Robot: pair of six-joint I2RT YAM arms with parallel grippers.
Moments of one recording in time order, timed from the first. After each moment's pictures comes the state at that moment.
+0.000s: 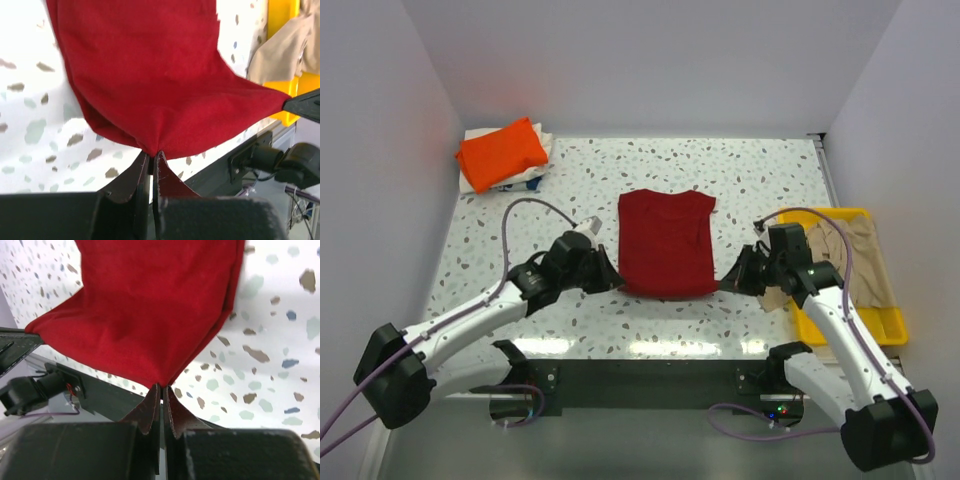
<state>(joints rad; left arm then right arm) -0.74 1.05 0.62 -0.28 0.10 -0.87 0.22 0.86 0.69 -0.78 -0.41 0.60</state>
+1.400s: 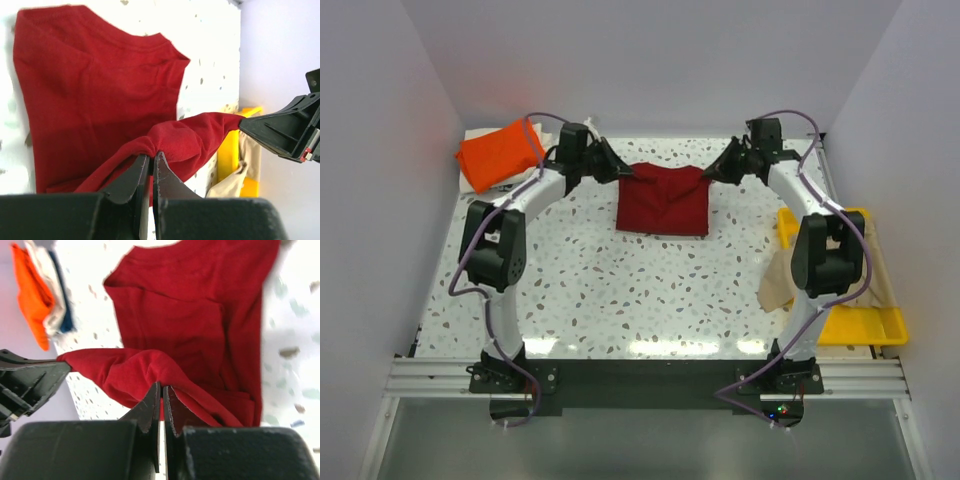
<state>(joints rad) -0.31 2.00 1.51 -0.09 0.43 -0.80 0.11 1.89 1.53 -0.43 -0.40 0.73</state>
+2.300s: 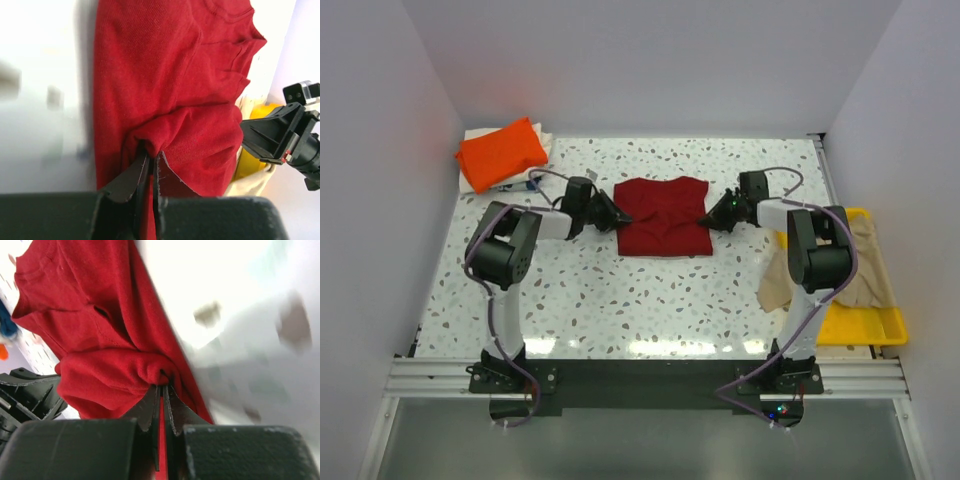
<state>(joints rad) -0.32 2.10 1.16 0.28 0.43 -0.97 0.11 2.01 1.21 -0.14 -0.40 0.84</state>
